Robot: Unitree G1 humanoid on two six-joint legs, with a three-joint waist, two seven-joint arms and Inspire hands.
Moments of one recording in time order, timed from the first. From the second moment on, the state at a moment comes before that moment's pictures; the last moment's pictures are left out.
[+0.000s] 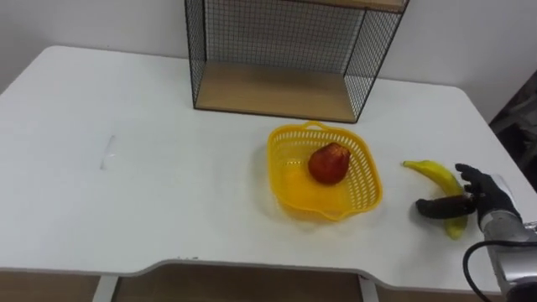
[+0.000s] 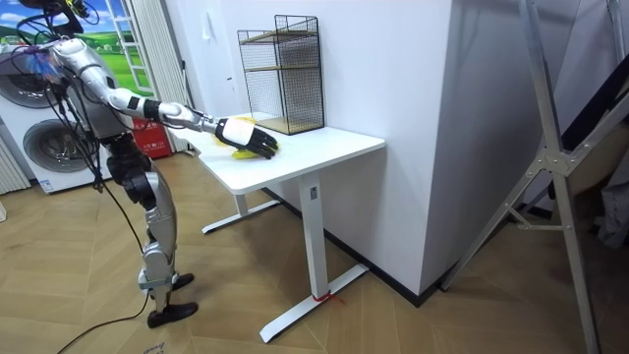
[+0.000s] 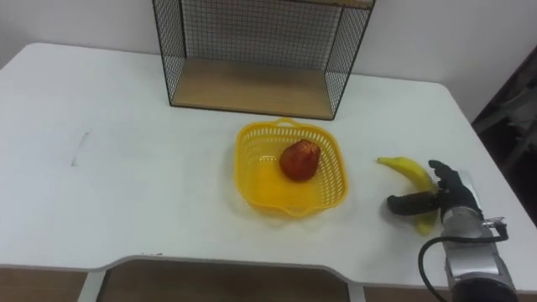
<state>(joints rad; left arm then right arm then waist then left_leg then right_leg) 0.34 0.20 0.14 0.97 0.41 0.28 -0.03 -0.26 -0.48 -0.18 0.82 -0.26 0.17 0.00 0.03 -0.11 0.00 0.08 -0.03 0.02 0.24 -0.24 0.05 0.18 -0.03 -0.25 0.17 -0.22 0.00</state>
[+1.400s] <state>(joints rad) 0.29 0.20 0.11 1.04 0.41 0.22 0.04 -0.10 -0.34 -0.16 0.27 0.28 0.16 -0.04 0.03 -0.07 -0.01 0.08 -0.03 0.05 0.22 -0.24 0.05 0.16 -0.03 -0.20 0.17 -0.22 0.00</state>
